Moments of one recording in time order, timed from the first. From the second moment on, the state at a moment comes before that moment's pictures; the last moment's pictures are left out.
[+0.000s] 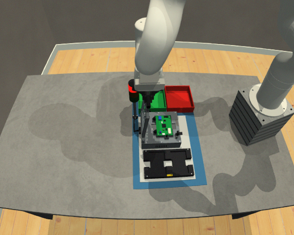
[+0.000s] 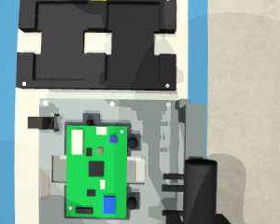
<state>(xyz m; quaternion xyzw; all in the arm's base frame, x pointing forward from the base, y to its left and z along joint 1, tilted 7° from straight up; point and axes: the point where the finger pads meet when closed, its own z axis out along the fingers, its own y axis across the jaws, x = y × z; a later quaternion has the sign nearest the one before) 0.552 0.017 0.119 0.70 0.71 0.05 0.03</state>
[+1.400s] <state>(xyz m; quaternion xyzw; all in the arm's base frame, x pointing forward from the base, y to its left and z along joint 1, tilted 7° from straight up) 0.605 0.017 0.127 0.70 0.71 0.05 0.03</state>
